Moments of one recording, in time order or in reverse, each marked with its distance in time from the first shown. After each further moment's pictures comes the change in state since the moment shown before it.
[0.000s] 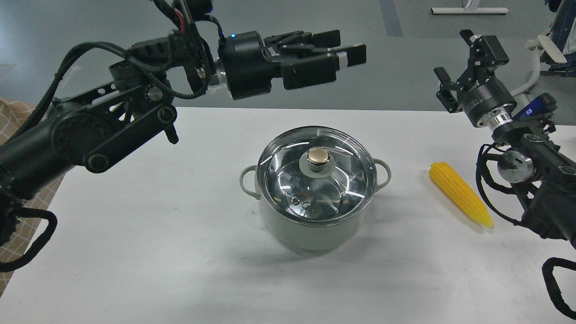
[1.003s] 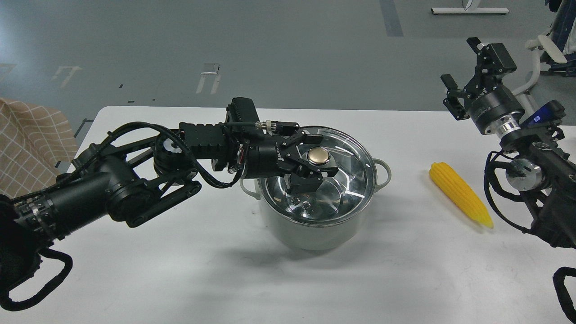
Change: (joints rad) left arm 0.152 -0.069 0.172 0.141 0.448 0.128 0.000; right arm -0.042 -0.033 -0.002 0.043 0.000 0.000 0.000
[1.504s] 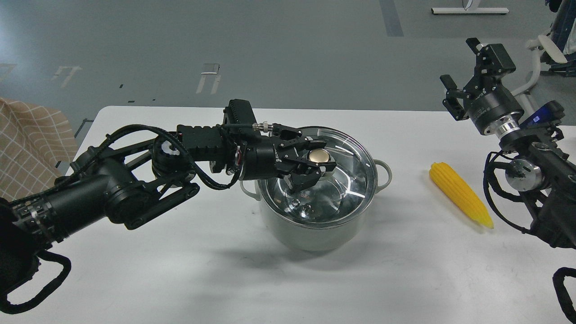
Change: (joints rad) left arm 0.000 0.002 -0.005 -0.004 0.000 -0.005 -0.001; right arm -0.002 0.001 0.000 0.002 0.000 0.000 0.000
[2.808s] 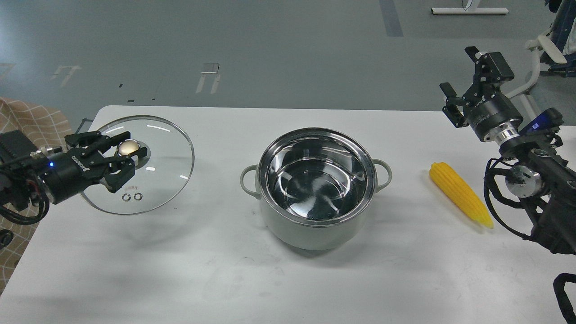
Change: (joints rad) left arm 0.428 0.648 0.002 0.103 -0.281 0.598 0.000; right arm -0.025 -0.002 -0.001 0.000 -0.001 0.000 0.000
